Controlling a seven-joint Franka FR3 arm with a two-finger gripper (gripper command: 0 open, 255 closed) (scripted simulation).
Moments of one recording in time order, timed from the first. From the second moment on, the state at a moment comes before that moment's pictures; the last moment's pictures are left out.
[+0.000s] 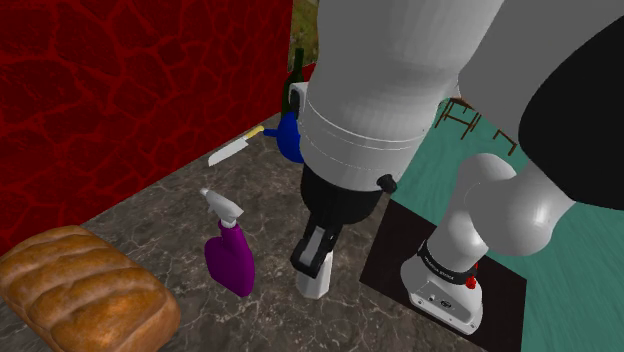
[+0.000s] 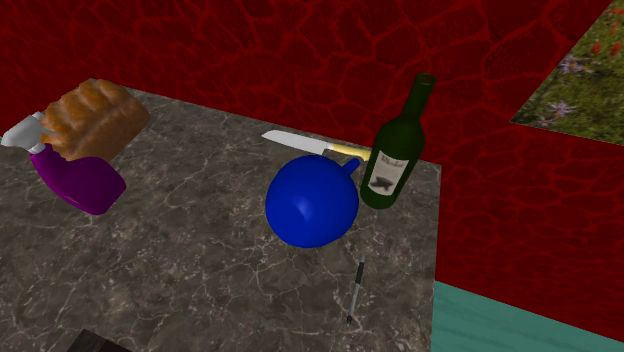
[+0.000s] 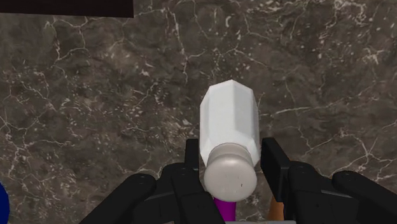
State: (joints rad) arm 0.46 -0.50 0.62 -2.26 0.17 1.79 0.69
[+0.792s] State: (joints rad) arm 0.46 -0.47 0.67 -2.39 0.18 1.95 0.71
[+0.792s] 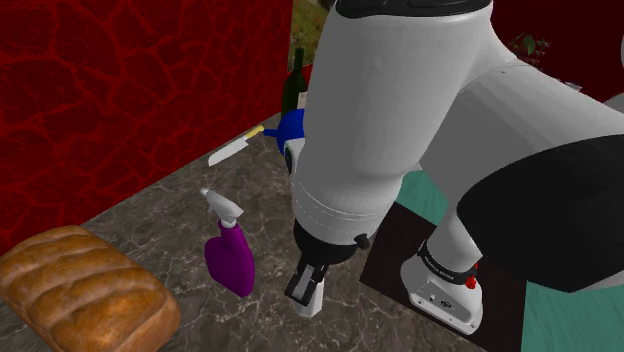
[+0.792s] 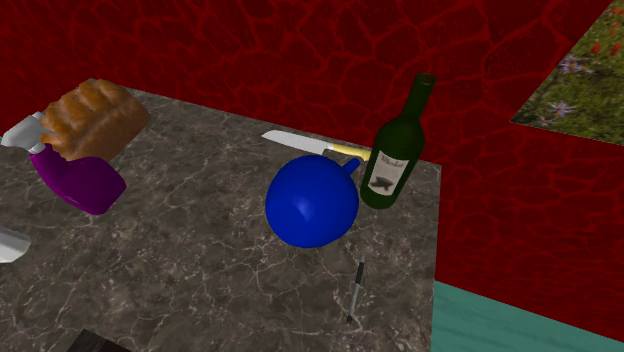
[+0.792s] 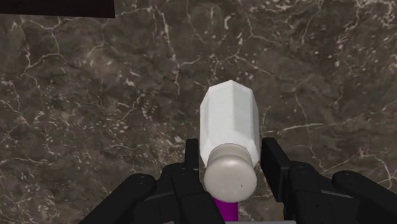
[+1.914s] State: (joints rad) arm 0.43 -0.36 0.74 -2.52 0.16 2.18 0.77
